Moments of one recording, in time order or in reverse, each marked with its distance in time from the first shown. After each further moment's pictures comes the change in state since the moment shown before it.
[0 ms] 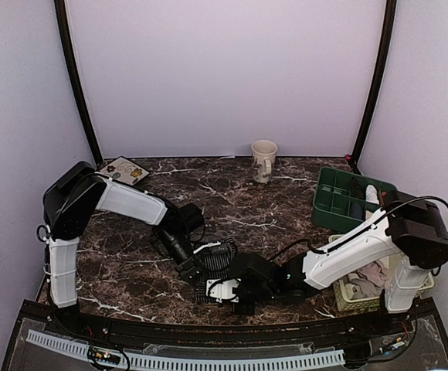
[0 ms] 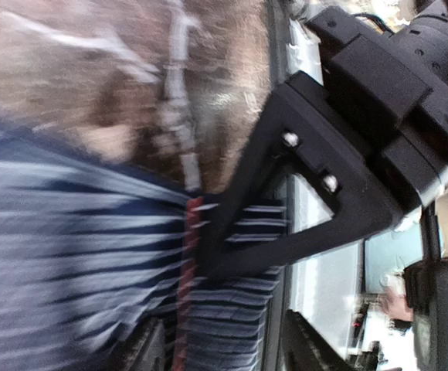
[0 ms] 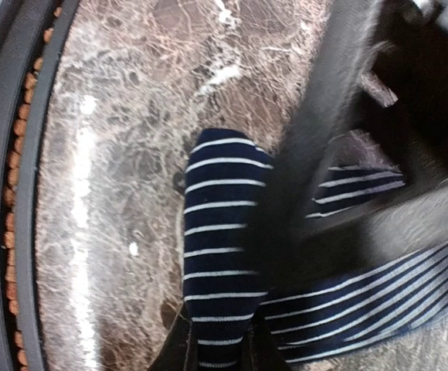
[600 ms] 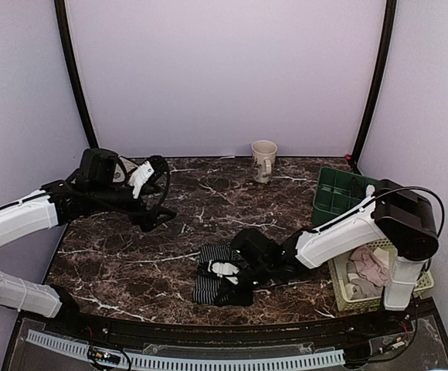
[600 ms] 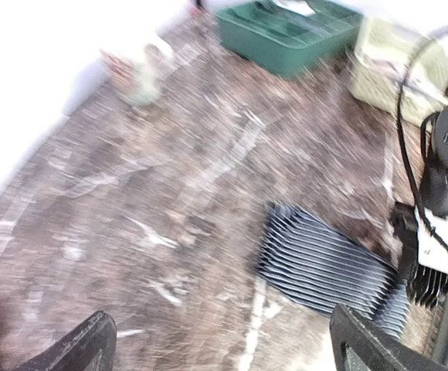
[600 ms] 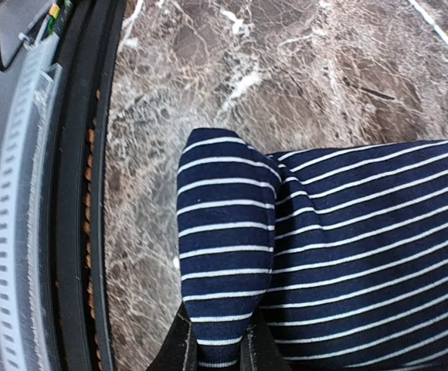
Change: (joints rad) left arm 0.196 -0.859 -0.312 0.431 -0.661 -0.109; right arm -0.166 0.049 0.072 -0.084 -0.467 0.247
